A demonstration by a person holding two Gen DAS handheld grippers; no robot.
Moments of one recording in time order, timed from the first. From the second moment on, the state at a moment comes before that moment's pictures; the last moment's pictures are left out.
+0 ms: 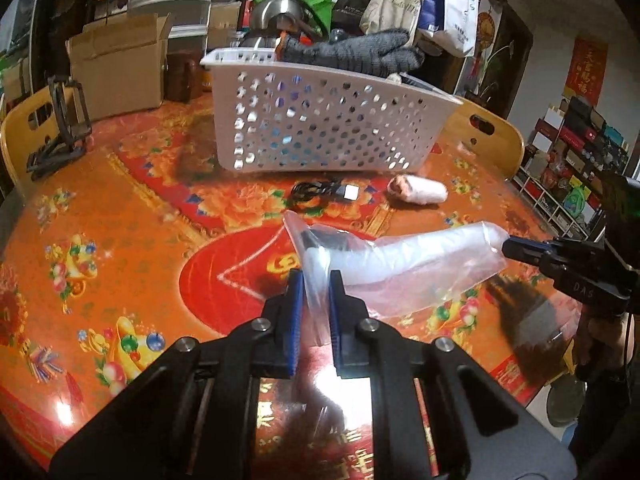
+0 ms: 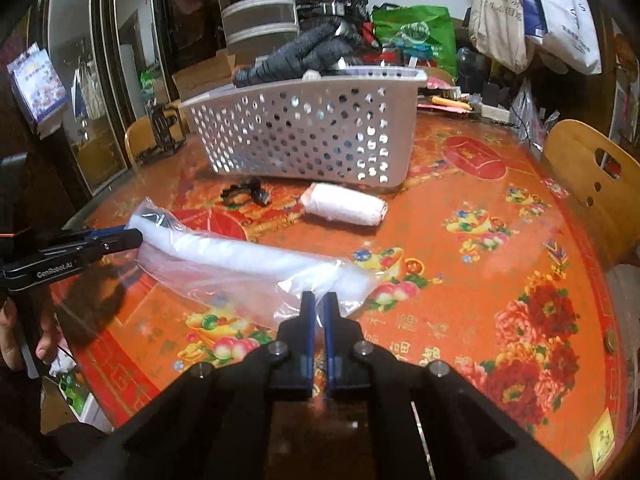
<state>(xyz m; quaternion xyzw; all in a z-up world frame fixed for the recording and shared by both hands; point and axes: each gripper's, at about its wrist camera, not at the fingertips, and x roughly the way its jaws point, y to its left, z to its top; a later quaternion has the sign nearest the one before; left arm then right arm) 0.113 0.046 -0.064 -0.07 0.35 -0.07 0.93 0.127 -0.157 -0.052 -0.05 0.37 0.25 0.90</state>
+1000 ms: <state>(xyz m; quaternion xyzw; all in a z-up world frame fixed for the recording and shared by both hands) 0.124 0.056 0.023 -0.07 0.28 -0.07 0.95 0.136 -0.145 0.029 -0.07 0.30 0.25 0.92</state>
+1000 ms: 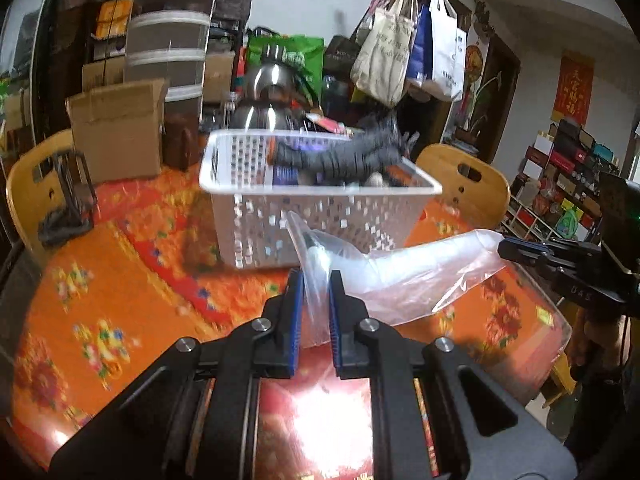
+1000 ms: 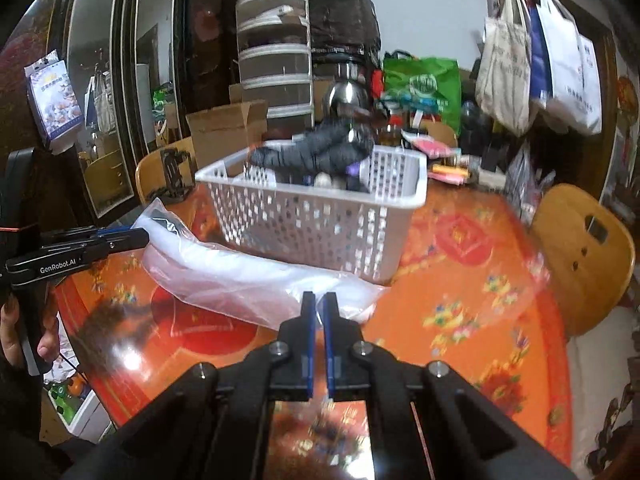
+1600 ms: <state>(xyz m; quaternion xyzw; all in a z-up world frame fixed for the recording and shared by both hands) 0.279 0.098 0.156 -0.09 0.26 -0.05 0.96 0.247 -0.104 0.154 -0.10 0.25 0.25 0.93</state>
